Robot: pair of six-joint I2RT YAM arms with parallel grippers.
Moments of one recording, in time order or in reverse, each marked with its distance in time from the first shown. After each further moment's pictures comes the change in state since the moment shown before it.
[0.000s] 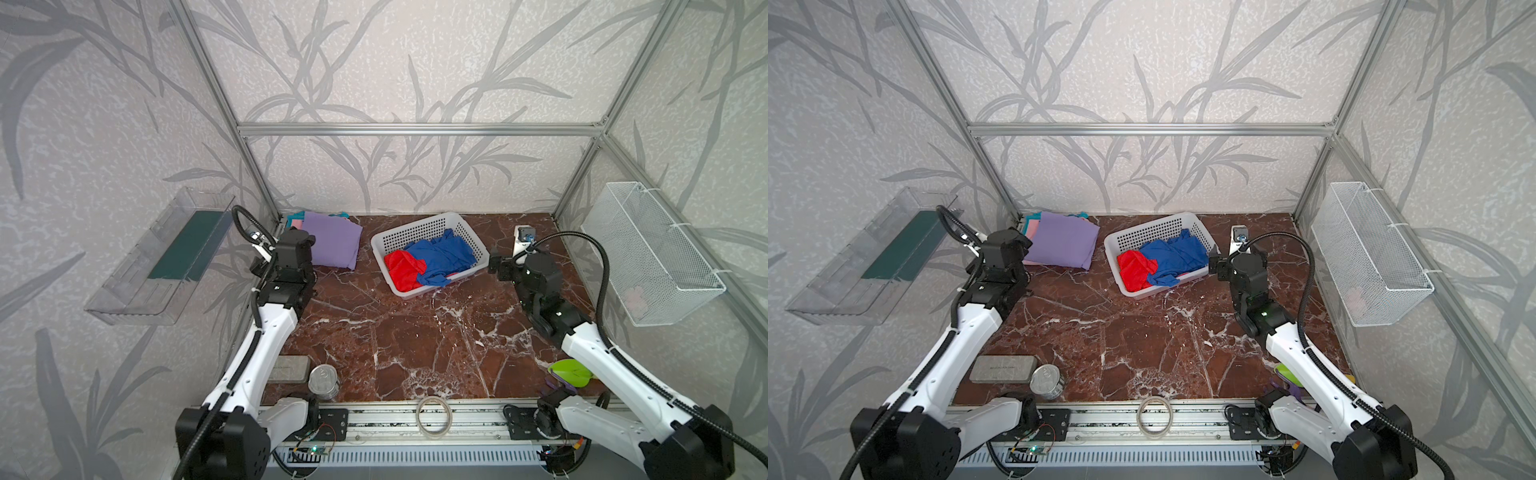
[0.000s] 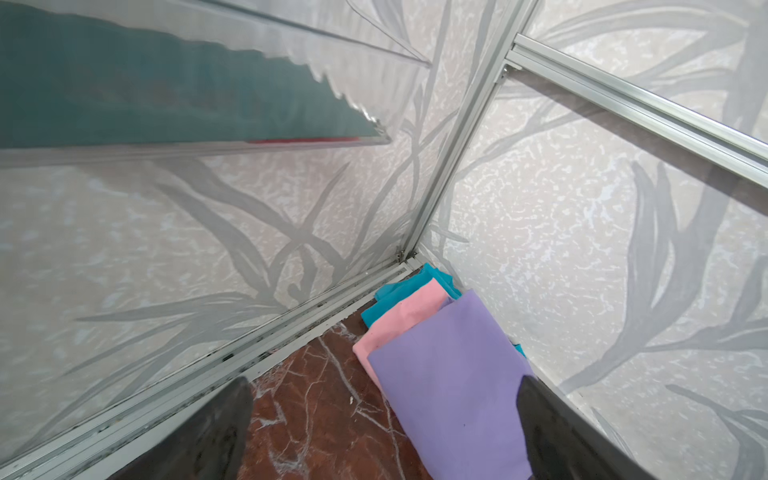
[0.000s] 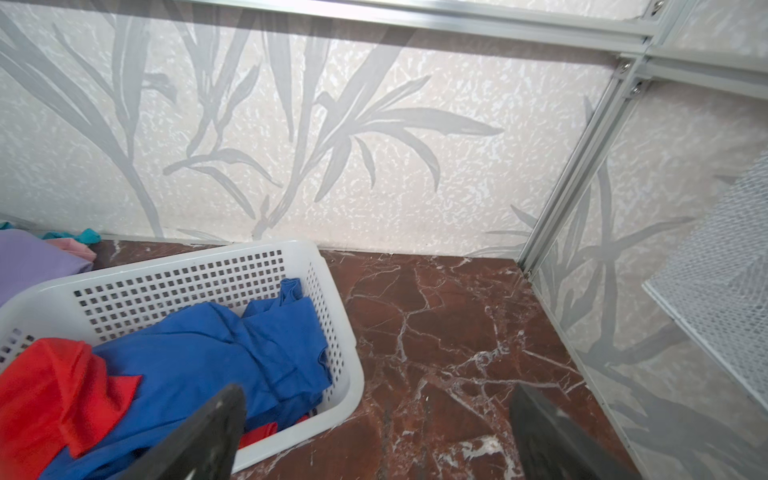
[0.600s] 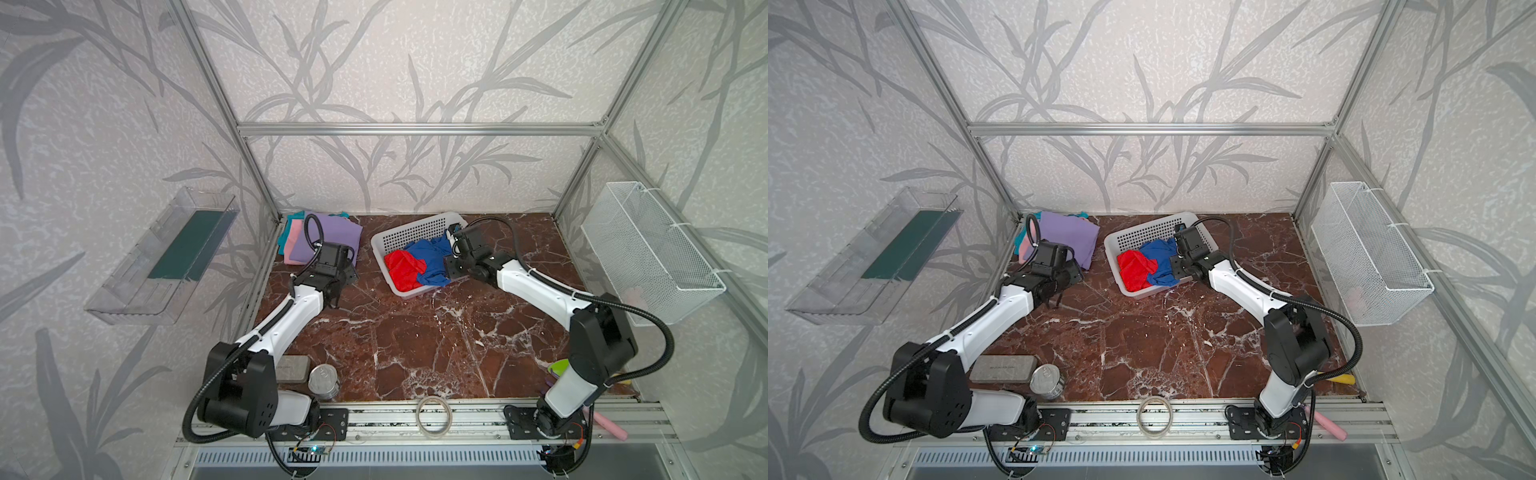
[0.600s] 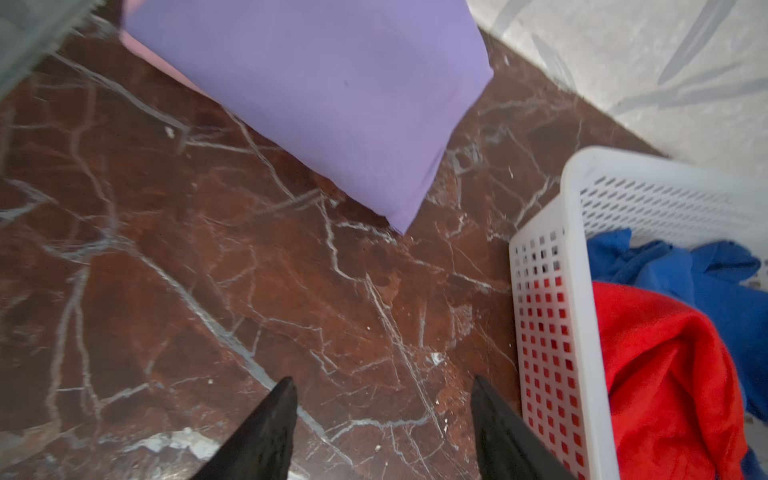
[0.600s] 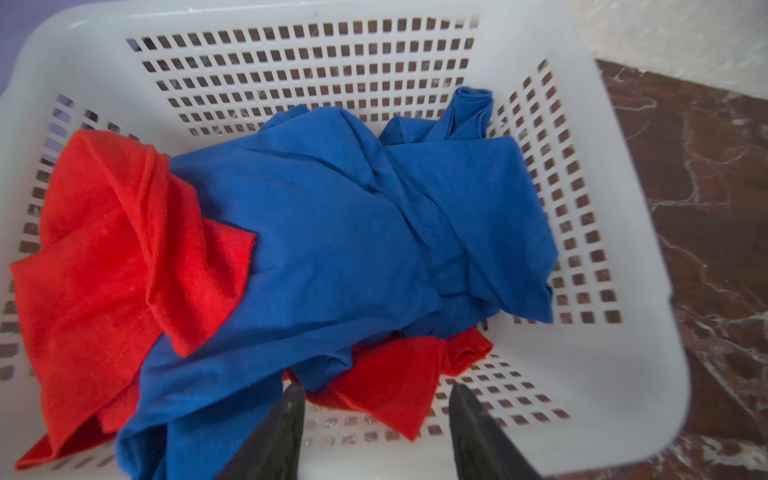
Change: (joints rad) left arm -0.176 0.325 0.007 -0.195 0.556 -0.079; right arm 0.076 0.686 0.506 -0.414 -0.298 0.155
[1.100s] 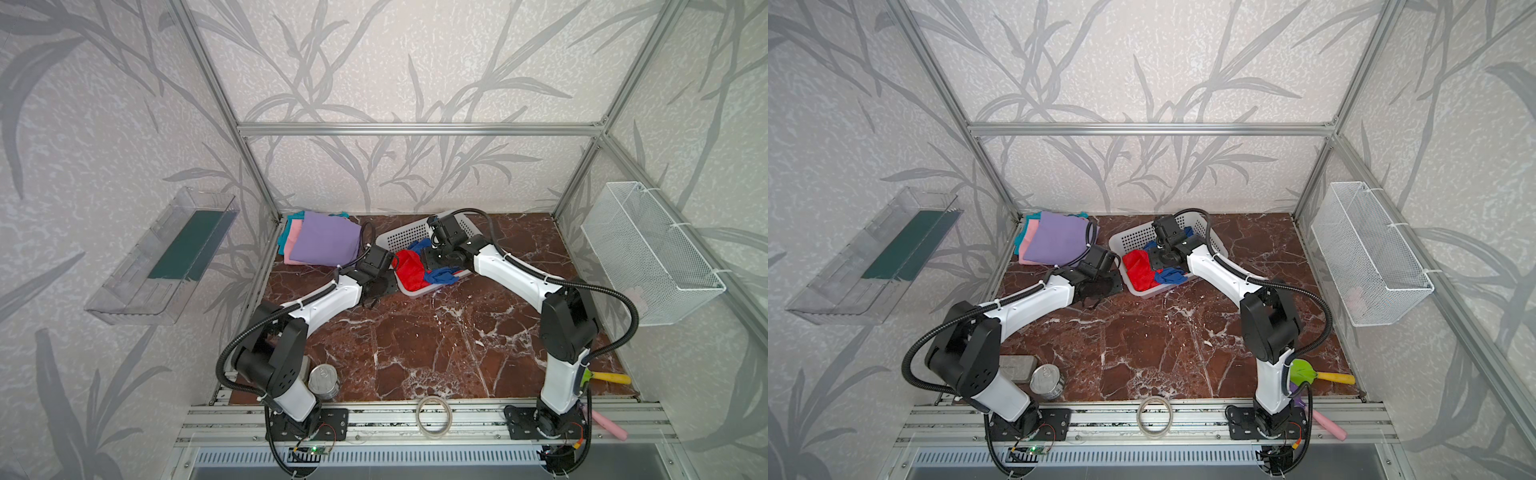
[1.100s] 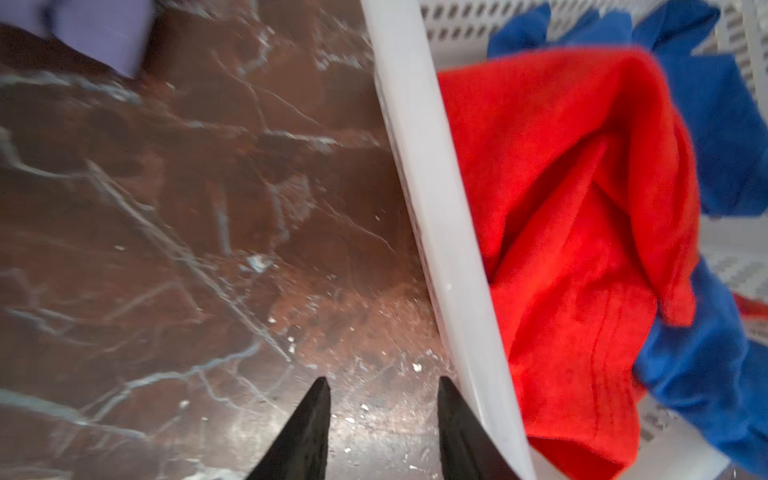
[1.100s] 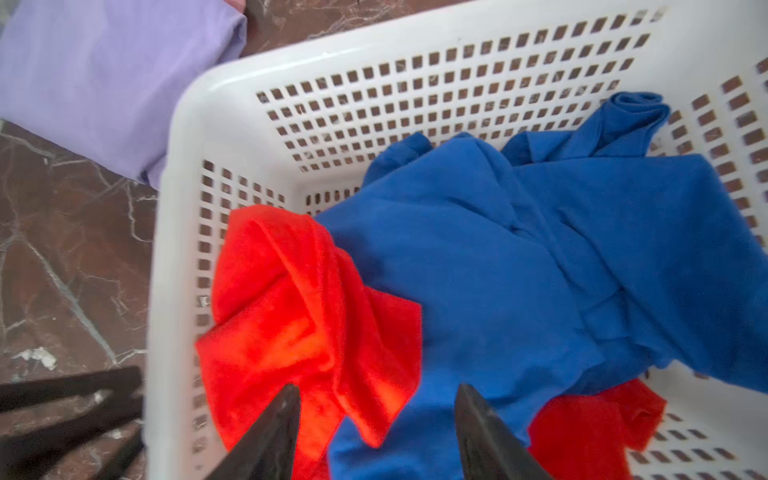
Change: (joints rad) left arm -0.291 0.228 0.105 0.015 0.152 -0.063; right arm 0.069 0.168 0.299 -0.142 -0.109 0.110
